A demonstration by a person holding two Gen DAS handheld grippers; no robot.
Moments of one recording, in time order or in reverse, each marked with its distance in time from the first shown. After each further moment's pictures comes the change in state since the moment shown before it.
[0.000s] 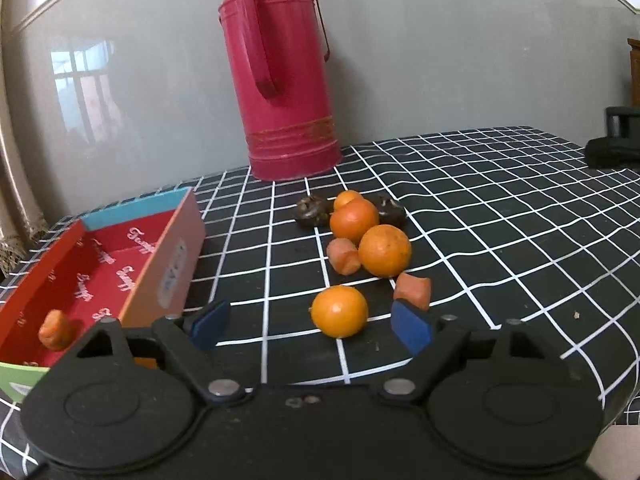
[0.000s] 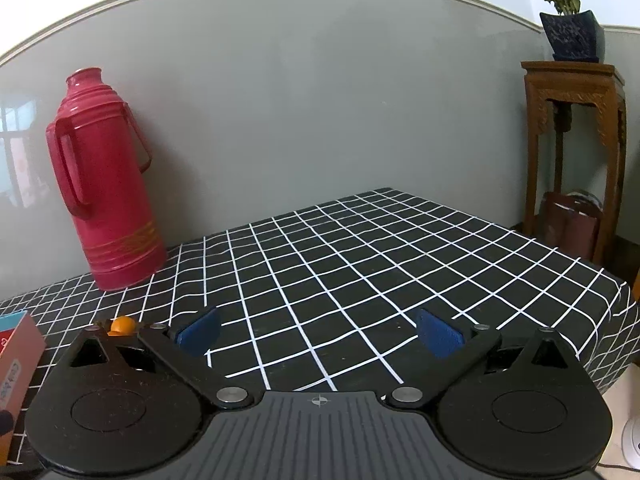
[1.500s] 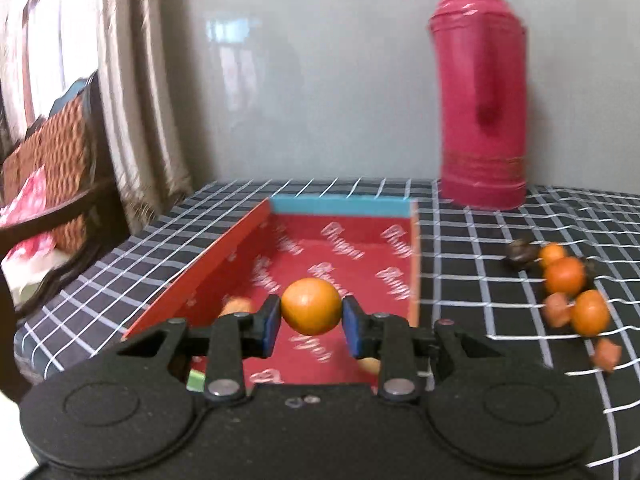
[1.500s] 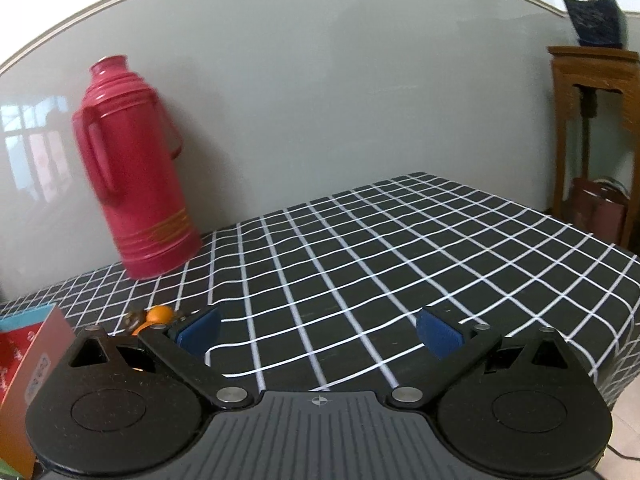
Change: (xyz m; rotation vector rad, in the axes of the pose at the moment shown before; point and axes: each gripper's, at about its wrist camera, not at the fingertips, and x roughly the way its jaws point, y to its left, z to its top) left arm -0.015 0.113 0.011 -0.249 0.028 0.372; right arm 0.004 0.030 -0.003 -0.001 0.054 0.090
